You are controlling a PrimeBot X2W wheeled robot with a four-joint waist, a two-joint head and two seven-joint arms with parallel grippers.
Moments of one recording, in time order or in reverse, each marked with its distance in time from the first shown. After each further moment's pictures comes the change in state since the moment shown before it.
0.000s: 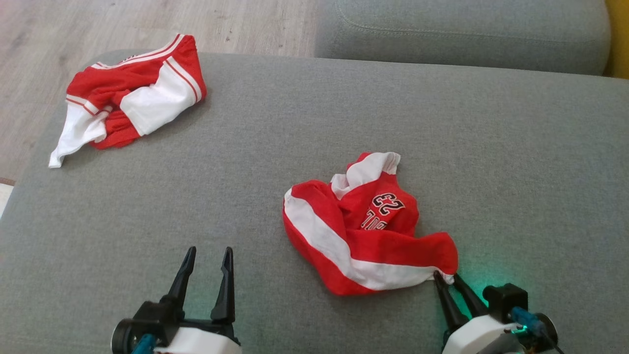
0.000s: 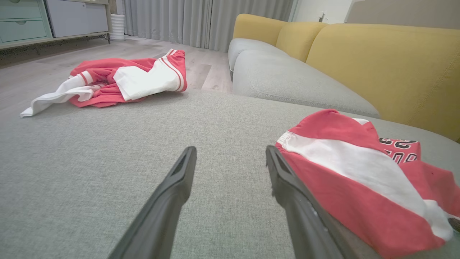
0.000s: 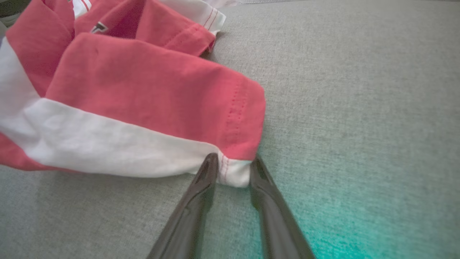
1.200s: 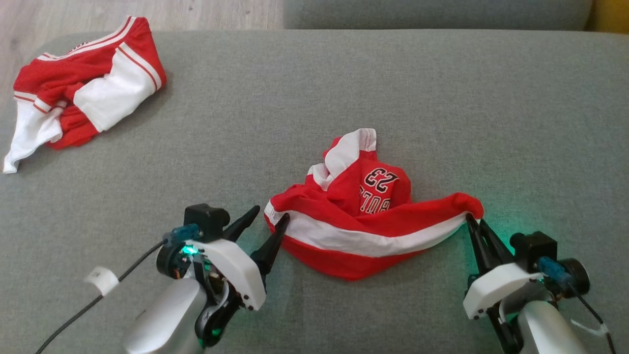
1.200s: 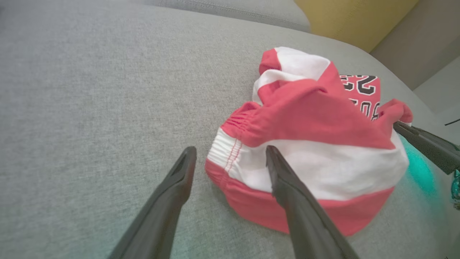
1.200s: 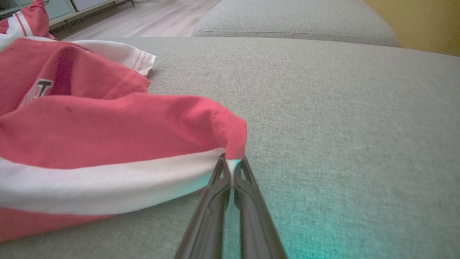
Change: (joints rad) left arm -0.411 0.175 -0.461 0.167 -0.445 -0.070 0.359; right arm -0.117 -0.035 -0.105 -0.066 -0.084 0.000 0.036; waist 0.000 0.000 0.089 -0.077
